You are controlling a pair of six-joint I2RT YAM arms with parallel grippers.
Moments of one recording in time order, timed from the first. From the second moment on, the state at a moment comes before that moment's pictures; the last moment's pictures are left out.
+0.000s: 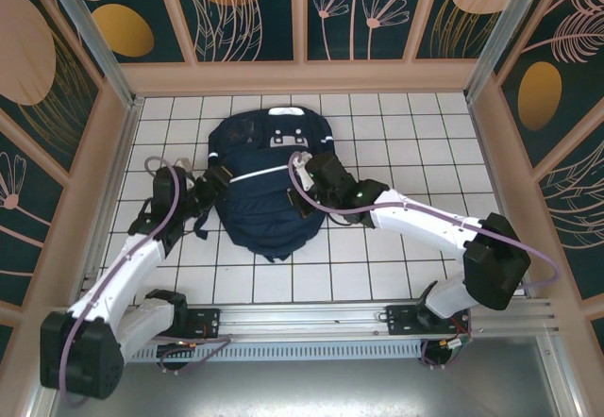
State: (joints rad) left arm -0.21 0.94 0.54 -0.15 0.26 -1.07; right arm 0.89 1.47 1.04 -0.29 -0.06 0.28
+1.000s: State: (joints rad) left arm -0.27 1.00 0.44 -0.02 0.29 -1.23; right arm 0.74 1.36 0.92 -0.29 0.00 0.19
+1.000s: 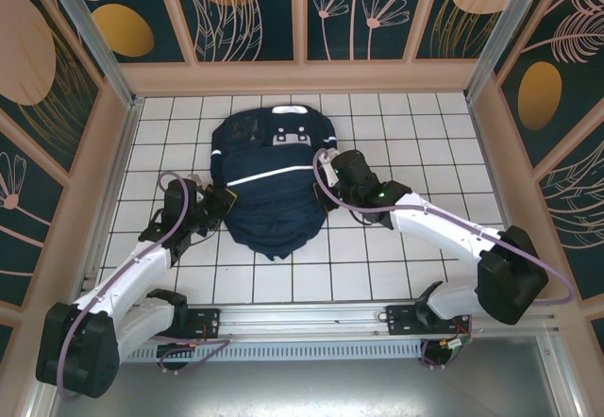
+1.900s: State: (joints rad) left arm -0.21 1.04 0.50 -0.05 0.32 -1.06; right arm 0.50 1.73 1.21 -0.24 -0.34 -0.08
